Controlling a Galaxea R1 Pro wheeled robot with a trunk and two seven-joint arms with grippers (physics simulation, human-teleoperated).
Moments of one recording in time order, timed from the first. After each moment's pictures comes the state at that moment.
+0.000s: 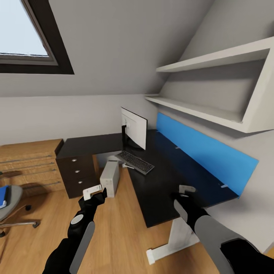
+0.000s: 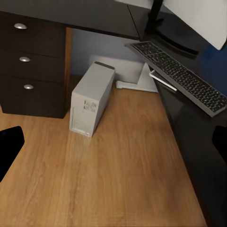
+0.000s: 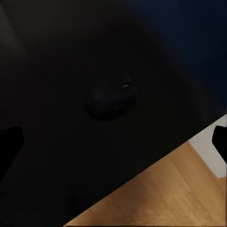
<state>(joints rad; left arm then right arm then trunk) -0.29 -0.08 -0.13 -1.41 0.28 0.31 0.39 -0.85 0.03 0.21 -0.32 -0.32 0.19 -0.39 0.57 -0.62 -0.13</state>
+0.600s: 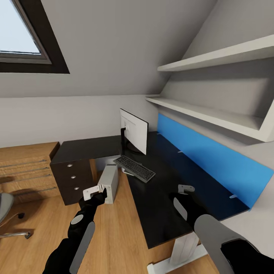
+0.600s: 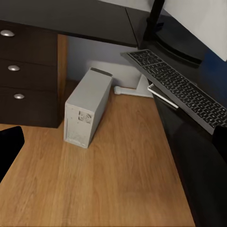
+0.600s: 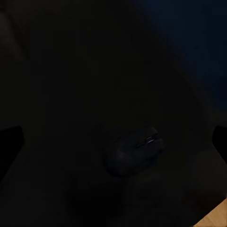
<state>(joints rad) -0.29 -0.08 -0.13 -1.41 0.28 0.31 0.39 -0.85 0.03 0.21 -0.35 -0.32 0.28 -0.40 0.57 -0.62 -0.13</state>
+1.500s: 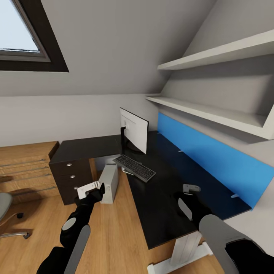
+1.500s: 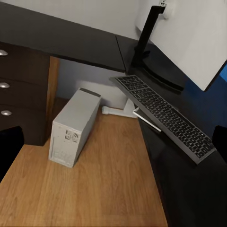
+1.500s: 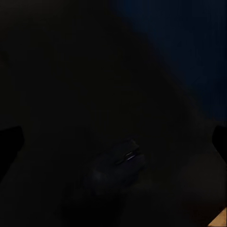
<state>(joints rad) -0.22 -0.08 -0.14 -1.61 0.30 0.31 0.39 -0.85 -0.01 0.21 -0.34 -0.32 0.23 -0.39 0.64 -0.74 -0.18</state>
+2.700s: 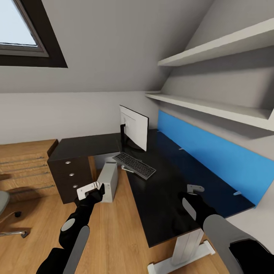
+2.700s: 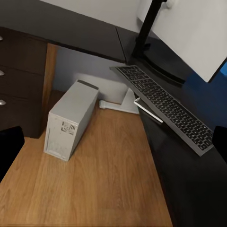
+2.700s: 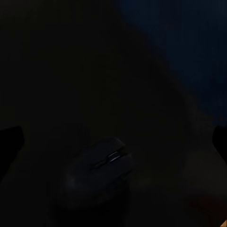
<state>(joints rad) -0.21 -0.08 -0.14 -1.62 0.34 0.32 0.39 -0.85 -0.04 0.21 -0.35 -0.33 0.26 -0.39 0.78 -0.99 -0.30</state>
